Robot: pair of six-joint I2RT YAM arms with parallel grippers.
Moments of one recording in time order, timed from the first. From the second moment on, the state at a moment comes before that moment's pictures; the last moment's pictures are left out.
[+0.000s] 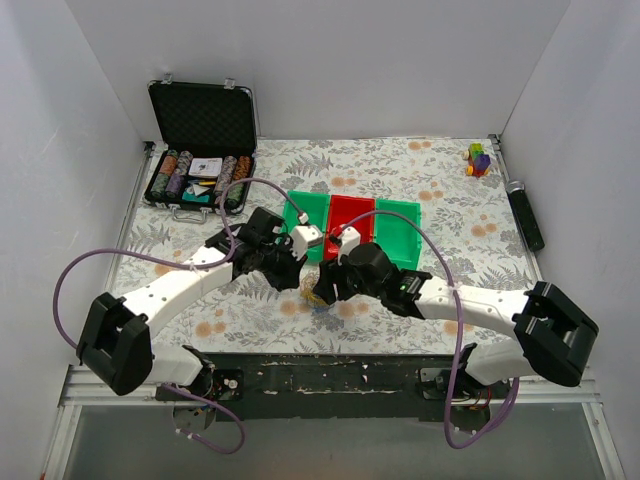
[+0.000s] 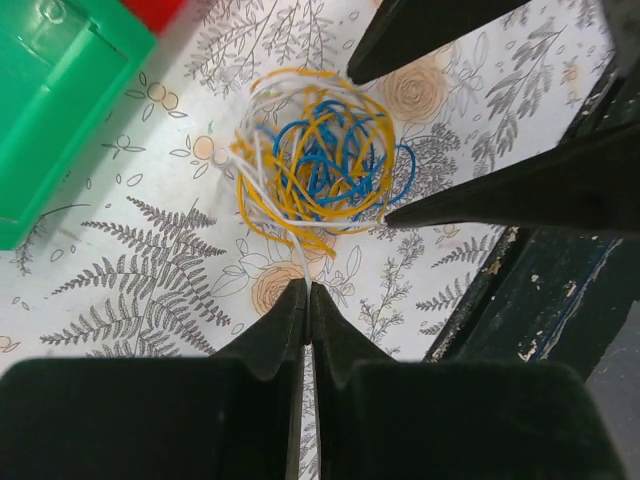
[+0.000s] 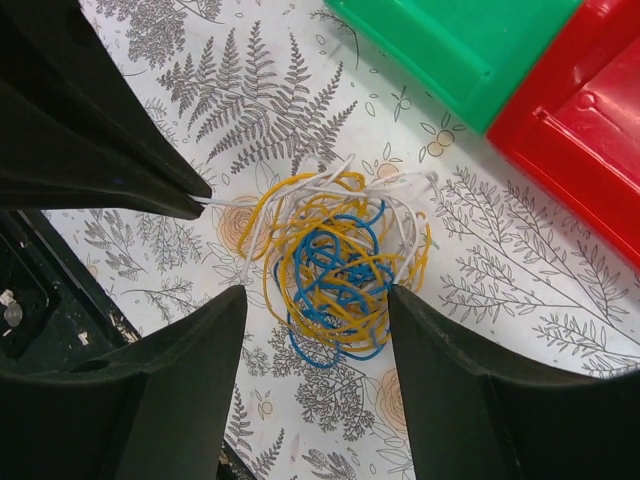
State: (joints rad) left arm -0.63 1.35 0.93 -0.59 0.41 0.23; right arm 1.00 1.33 0.68 0.10 0.01 0.44
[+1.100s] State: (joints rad) left arm -0.62 1.30 1.09 -0.80 0.58 0.22; right arm 1.12 1.49 0.71 0.29 0.12 0.37
